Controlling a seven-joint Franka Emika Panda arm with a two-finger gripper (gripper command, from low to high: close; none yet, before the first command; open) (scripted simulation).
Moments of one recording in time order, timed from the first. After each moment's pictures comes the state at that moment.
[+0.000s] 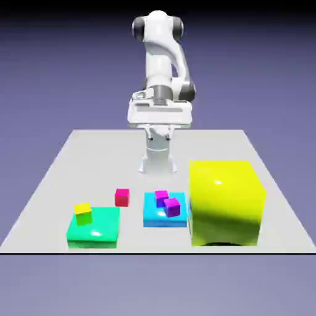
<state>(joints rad) -0.03 -0.53 0.00 -2.82 -0.01 3.01 0.72</state>
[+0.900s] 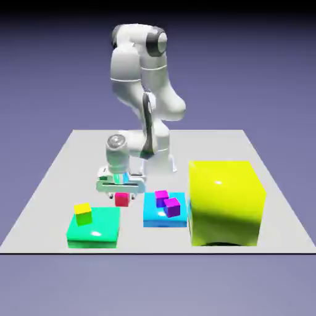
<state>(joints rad) -0.48 0.16 -0.06 -2.89 -0.28 2.89 0.58</state>
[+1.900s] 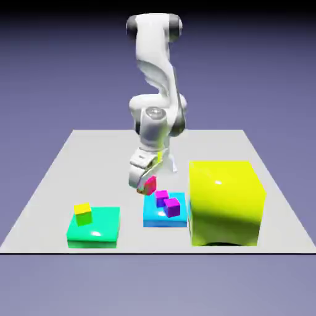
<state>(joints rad) 0.25 -0.19 -0.29 -2.73 -0.33 2.49 -0.25</state>
